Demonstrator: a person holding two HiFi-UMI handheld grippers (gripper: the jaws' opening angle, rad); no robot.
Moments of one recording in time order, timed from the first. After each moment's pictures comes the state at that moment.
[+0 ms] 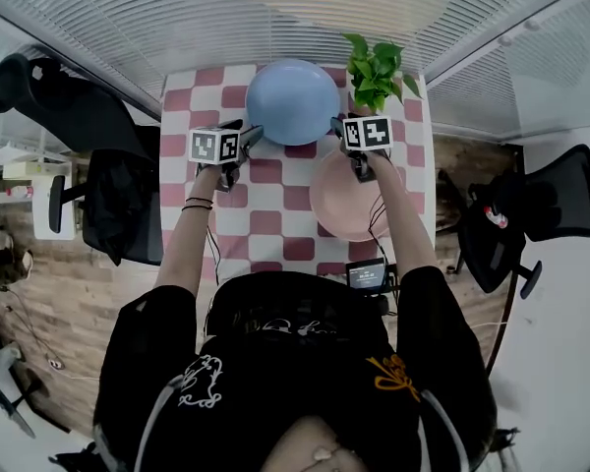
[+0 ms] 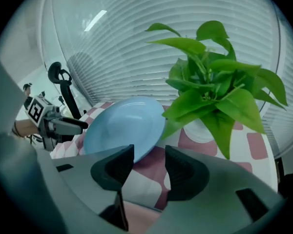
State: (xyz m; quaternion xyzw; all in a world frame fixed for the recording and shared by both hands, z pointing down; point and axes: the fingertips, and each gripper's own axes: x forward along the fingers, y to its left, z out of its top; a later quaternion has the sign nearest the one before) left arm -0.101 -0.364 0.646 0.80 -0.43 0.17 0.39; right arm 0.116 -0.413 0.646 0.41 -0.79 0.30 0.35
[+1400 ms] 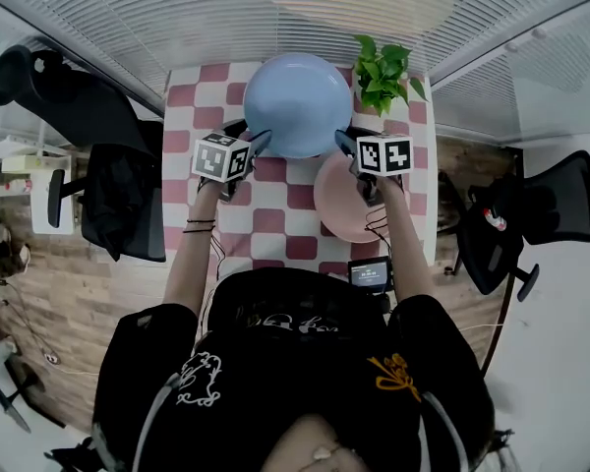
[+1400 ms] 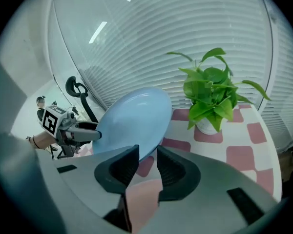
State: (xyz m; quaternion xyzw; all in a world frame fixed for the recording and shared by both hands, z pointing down) left arm -0.089 -0.338 0.595 0.83 -0.42 0.20 0.31; right arm 0.095 -0.359 0.585 0.37 -0.81 0.33 0.30
